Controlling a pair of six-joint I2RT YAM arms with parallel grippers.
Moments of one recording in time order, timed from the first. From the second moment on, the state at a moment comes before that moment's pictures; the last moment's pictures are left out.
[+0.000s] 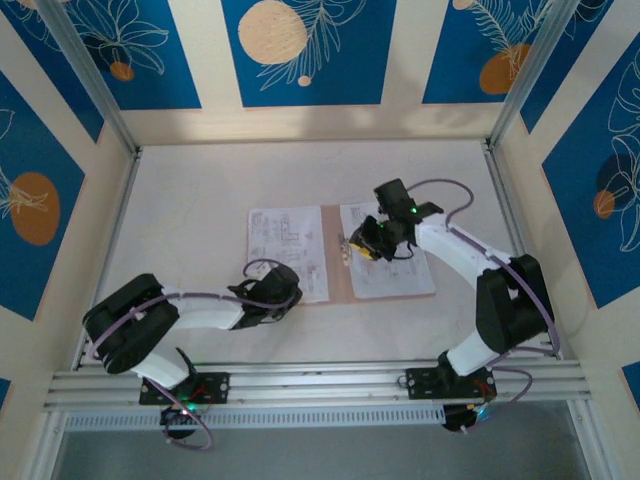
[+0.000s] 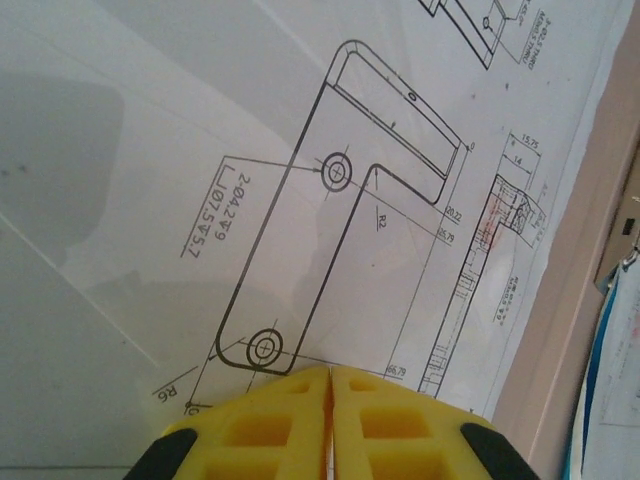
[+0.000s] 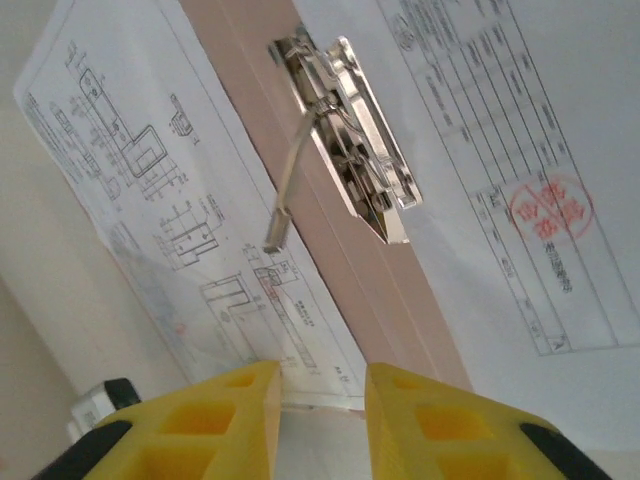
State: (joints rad) left arm -0.93 1.53 0.53 0.11 -0.19 -1.50; right arm 0.40 1.52 1.03 -0.62 -0.37 1.02
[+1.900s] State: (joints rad) left arm -1.00 1.57 0.54 0.19 -0.27 -1.62; right arm 0.39 1.61 0.92 -0.22 -0.46 1.43
